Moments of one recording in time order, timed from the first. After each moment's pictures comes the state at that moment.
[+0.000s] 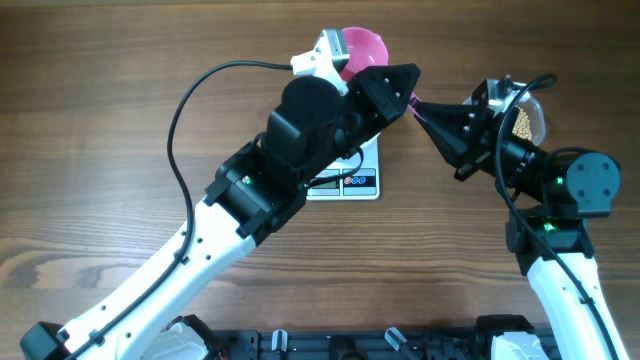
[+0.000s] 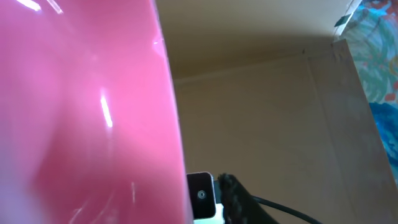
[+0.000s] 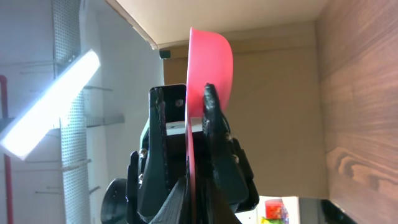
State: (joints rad) left arm -0.76 1.39 1.33 -0.10 0.08 -1.29; right arm 0.02 1.03 0.68 0.70 -1.03 1.99
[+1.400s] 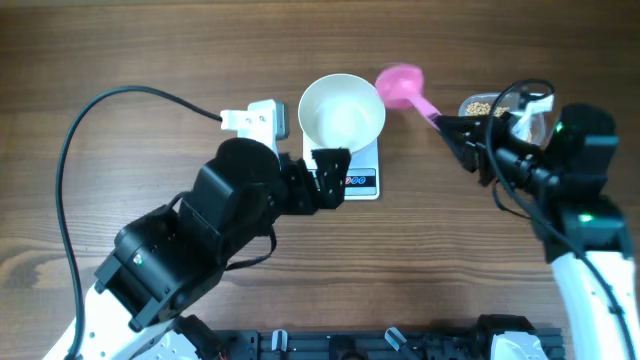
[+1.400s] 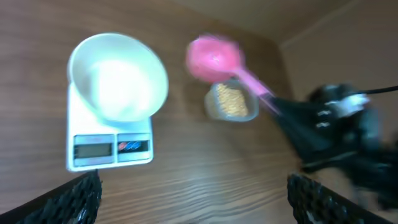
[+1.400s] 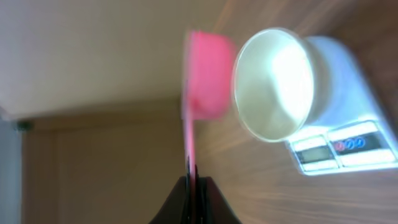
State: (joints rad) left arm -0.76 1.07 1.33 -0.85 -0.08 -0.78; right arm -0.04 1.04 0.96 -0.47 -0.72 1.09
